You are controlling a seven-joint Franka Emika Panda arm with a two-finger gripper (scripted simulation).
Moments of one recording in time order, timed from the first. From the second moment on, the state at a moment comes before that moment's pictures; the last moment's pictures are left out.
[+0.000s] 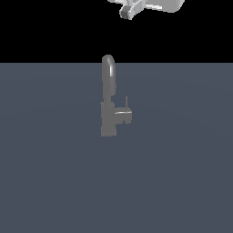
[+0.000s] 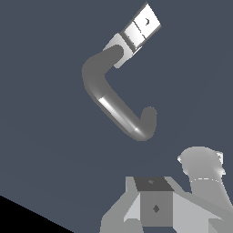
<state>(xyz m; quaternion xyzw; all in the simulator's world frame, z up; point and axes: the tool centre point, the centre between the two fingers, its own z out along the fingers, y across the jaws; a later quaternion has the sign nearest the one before) -0.050 -0.024 0.394 -0.90 0.24 0.27 0.23</state>
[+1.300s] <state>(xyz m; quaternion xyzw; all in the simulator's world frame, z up) 0.056 -0.043 0.240 -0.69 0.40 0.46 0.39</state>
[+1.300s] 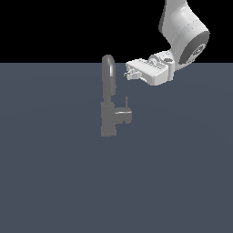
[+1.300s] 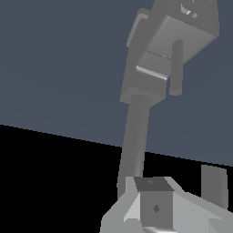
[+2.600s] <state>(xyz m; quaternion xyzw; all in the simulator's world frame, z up) 0.079 -0.033 0.142 -0.53 0.46 0.54 0.46</state>
